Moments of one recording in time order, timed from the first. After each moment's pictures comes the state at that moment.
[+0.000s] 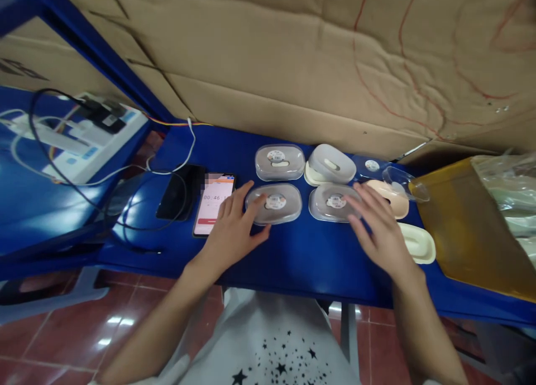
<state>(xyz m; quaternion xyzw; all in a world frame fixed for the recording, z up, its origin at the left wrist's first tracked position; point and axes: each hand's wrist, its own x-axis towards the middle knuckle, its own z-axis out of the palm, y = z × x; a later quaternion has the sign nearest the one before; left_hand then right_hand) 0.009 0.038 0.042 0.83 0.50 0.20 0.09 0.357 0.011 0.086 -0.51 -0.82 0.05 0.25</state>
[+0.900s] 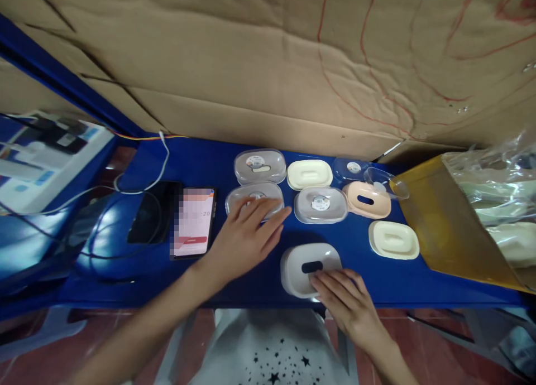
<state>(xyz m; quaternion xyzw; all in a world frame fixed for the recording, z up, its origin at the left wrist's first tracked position) 0.059 0.063 0.080 0.91 0.33 0.24 0.03 0.322 -0.109 0.060 -0.49 -0.85 0.03 0.20</state>
